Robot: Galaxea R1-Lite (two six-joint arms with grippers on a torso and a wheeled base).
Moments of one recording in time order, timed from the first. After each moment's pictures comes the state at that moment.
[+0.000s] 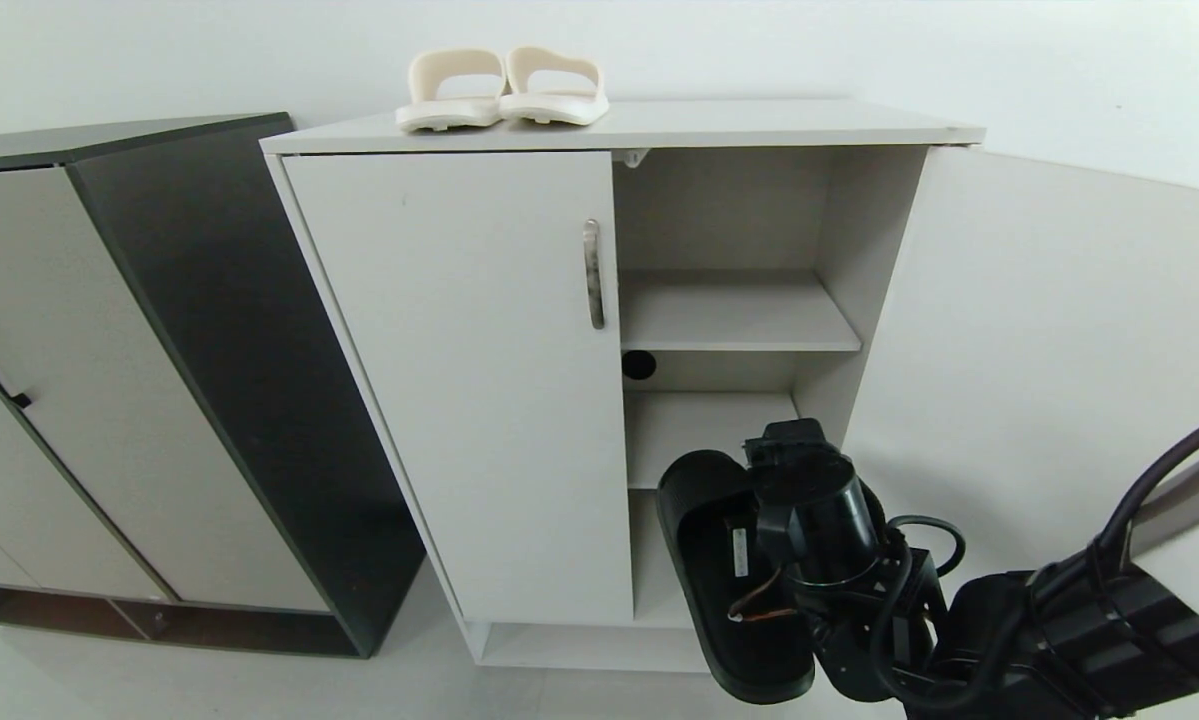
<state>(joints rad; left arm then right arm) 0.00 0.00 0.00 0.00 -0.06 0.06 0.86 1.97 -0.82 -0.72 -0.73 0.26</state>
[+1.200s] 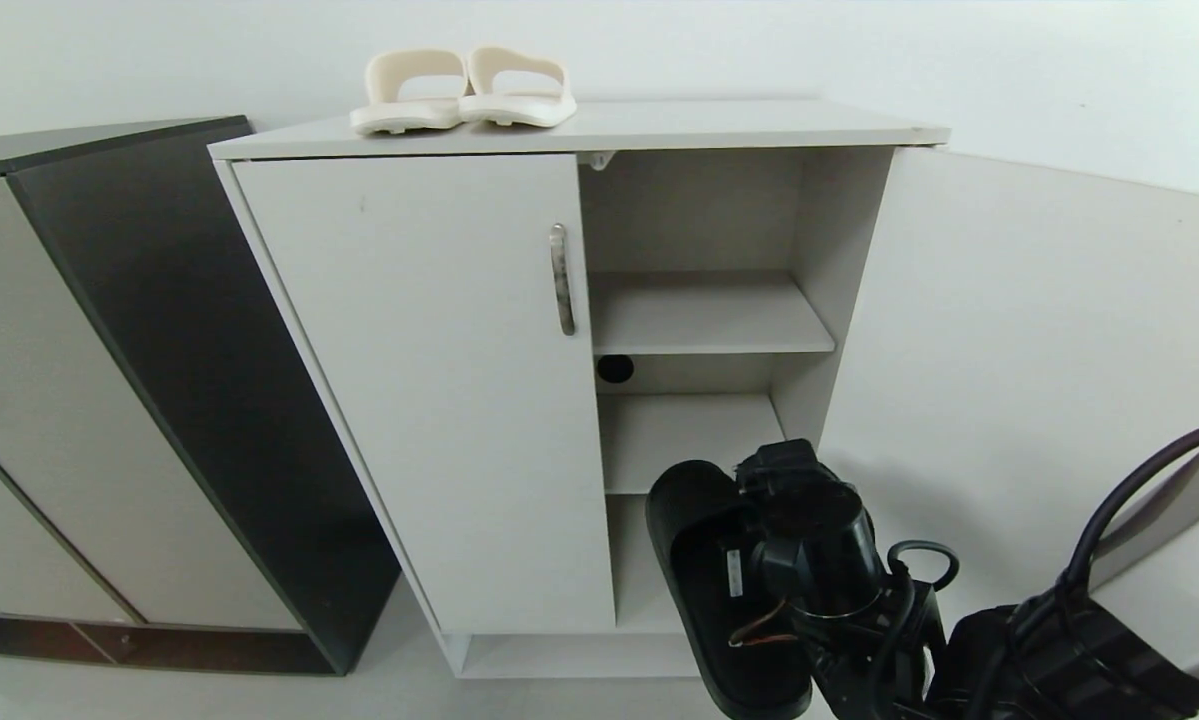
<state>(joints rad) 0.00 0.00 0.00 0.00 -0.06 0.06 0.86 2.01 -0.75 -0.89 -0.70 0.21</state>
